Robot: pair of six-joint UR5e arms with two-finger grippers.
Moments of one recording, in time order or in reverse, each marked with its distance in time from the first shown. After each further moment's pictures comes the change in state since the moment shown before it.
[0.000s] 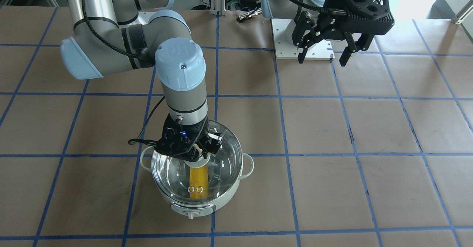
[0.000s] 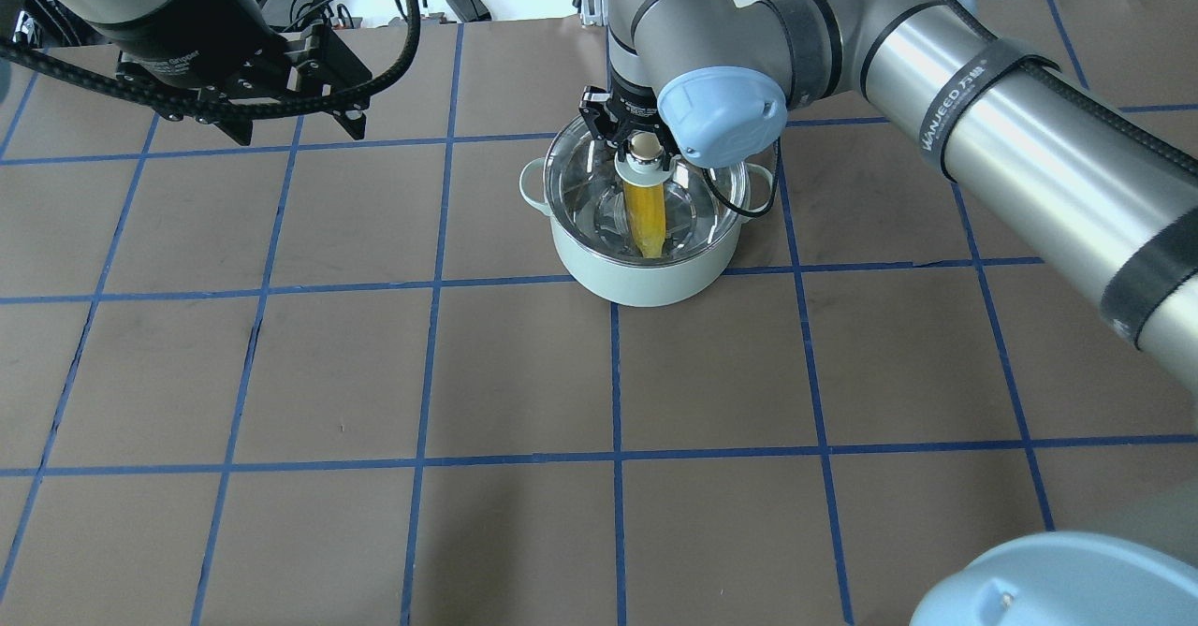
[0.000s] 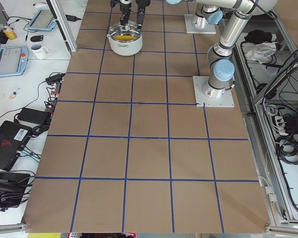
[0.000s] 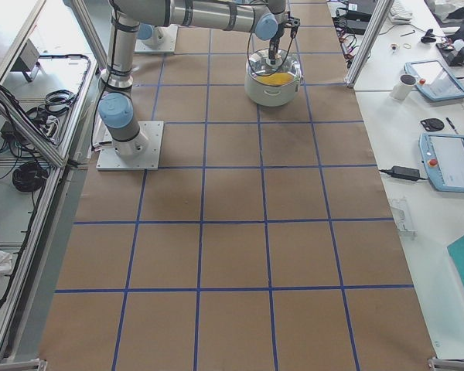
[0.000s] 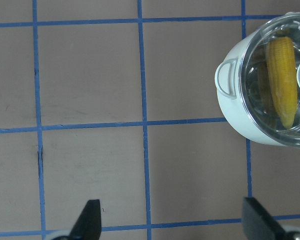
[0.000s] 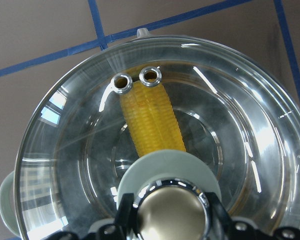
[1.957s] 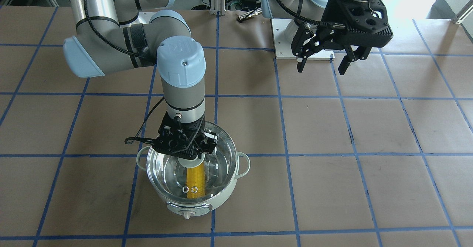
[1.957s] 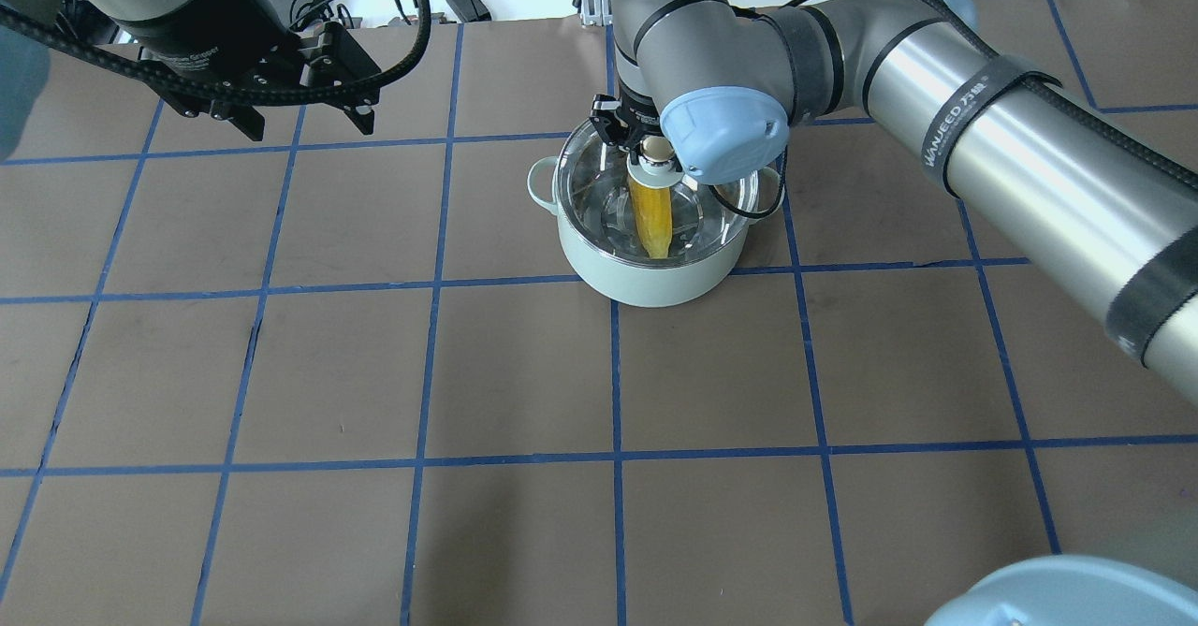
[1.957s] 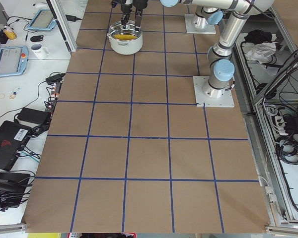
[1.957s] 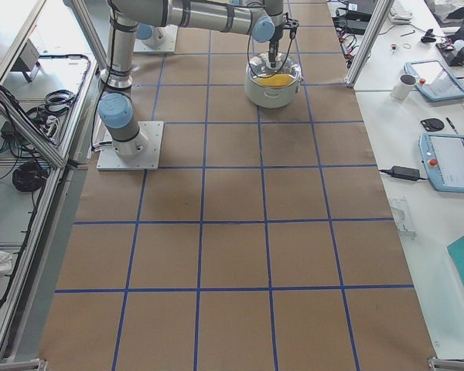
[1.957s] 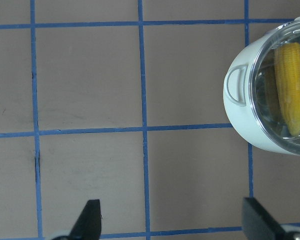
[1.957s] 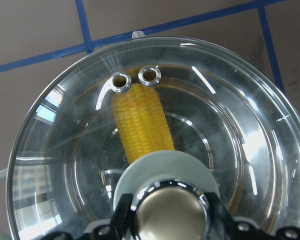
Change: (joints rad) left arm -0.001 -0.033 0.002 0.027 -0.001 -0.009; right arm -0.002 -0.004 0.035 -0.034 -0.051 -0.036
